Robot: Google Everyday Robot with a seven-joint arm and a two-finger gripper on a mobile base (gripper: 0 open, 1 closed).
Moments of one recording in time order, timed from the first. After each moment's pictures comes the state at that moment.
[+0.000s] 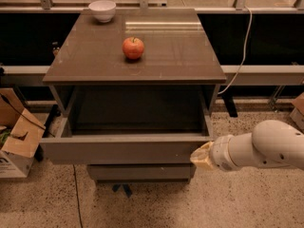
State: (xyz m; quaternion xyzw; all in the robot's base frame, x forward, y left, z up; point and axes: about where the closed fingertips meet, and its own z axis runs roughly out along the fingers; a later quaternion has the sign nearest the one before) arm 0.478 -0.159 0.646 -0.51 0.79 0.14 0.31
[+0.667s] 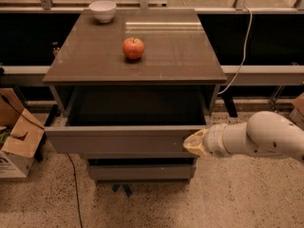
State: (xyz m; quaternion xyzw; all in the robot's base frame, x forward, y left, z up) arm 0.520 -0.142 0.659 -0.51 0.77 0.15 0.36
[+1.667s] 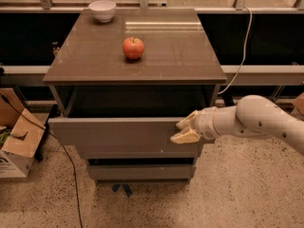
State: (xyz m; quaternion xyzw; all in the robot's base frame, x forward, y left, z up) arm 0.586 -0.120 0.676 -0.52 0.74 0.16 0.41
